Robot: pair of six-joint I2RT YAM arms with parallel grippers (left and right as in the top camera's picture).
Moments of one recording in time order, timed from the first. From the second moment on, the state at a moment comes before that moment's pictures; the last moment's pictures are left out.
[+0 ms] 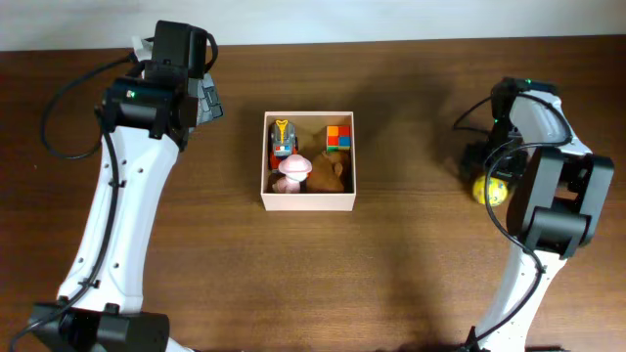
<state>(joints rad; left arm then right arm) -0.19 1.70 1.84 -1.16 -0.46 -0.41 -0.22 2.30 1.79 -1.30 0.13 0.24</state>
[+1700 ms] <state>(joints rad) -0.19 1.70 1.84 -1.16 -0.46 -0.41 0.26 2.30 2.43 -1.43 -0.04 0.05</state>
